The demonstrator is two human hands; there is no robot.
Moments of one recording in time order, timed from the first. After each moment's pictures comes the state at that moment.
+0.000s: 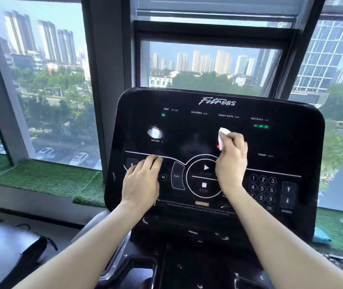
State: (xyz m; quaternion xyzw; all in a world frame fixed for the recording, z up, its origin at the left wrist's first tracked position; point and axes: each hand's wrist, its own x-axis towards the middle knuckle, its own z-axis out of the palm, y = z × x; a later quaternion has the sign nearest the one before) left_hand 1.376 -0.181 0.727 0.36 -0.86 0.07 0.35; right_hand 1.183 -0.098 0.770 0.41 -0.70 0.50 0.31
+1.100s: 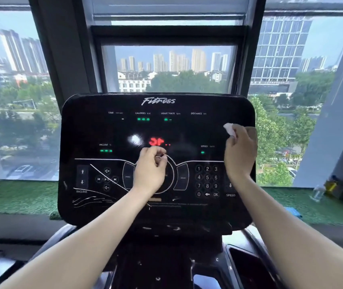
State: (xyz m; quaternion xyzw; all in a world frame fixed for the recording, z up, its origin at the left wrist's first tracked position) left_hand 1.261 -0.103 0.772 0.29 -0.79 -0.31 0.45; right_hand 1.094 0.013 0.801 0.28 -0.75 0.53 0.27
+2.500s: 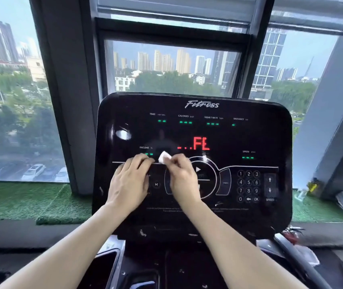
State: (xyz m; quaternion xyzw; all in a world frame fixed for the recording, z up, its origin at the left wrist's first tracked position) left_hand 1.385 -0.224 0.736 0.22 -0.89 0.02 0.39; right_hand 1.254 -0.138 0.730 0.52 -0.68 0.43 0.30
